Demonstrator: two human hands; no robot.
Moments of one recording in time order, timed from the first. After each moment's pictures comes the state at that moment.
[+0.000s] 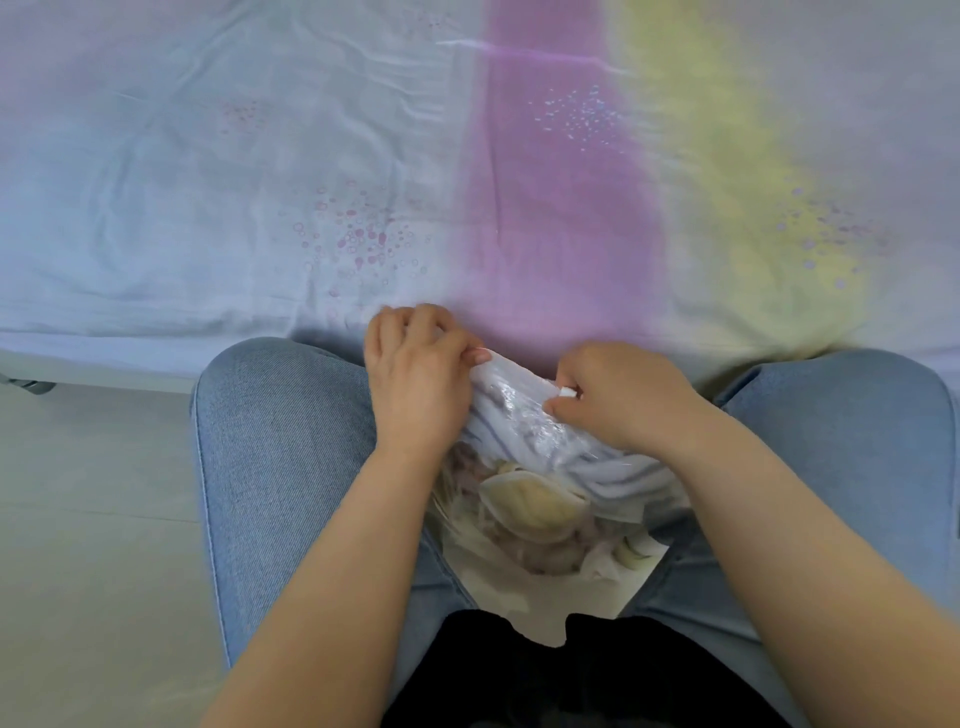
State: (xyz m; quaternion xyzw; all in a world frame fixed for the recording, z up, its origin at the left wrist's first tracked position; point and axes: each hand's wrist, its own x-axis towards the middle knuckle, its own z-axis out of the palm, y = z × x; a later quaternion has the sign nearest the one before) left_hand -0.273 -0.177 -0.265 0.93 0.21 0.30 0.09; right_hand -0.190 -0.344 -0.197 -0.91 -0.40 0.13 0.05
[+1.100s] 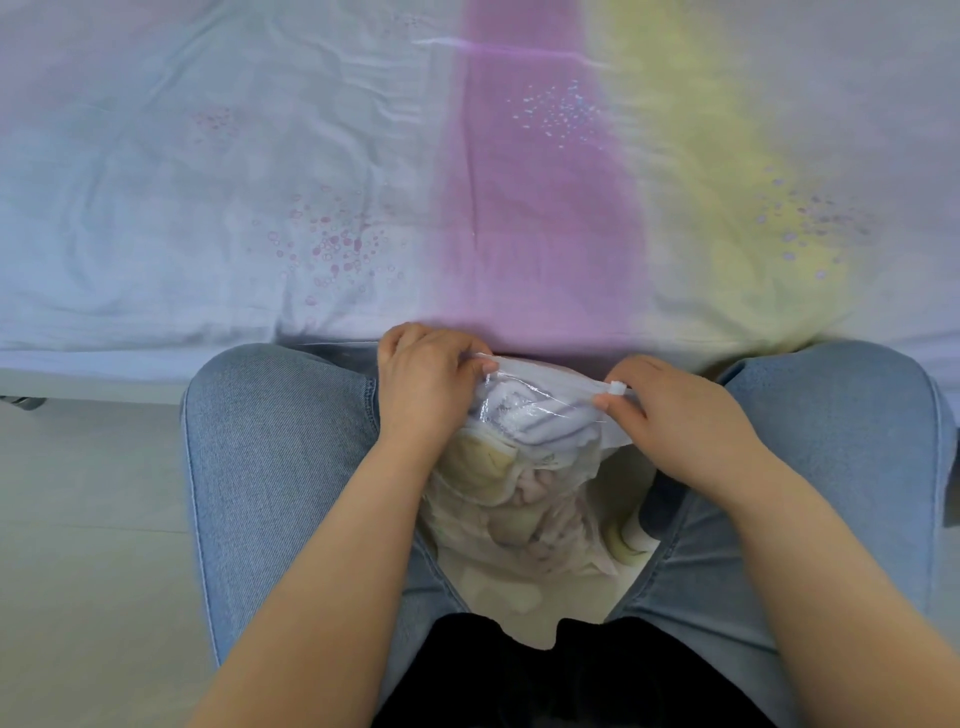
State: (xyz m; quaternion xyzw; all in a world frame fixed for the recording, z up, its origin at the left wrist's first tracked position) left_hand -0.254 -0.189 -0.261 0.92 0.20 0.22 0.25; right_hand -0.184 -0.406 -0.219 -0.93 -0.34 0.05 0.13
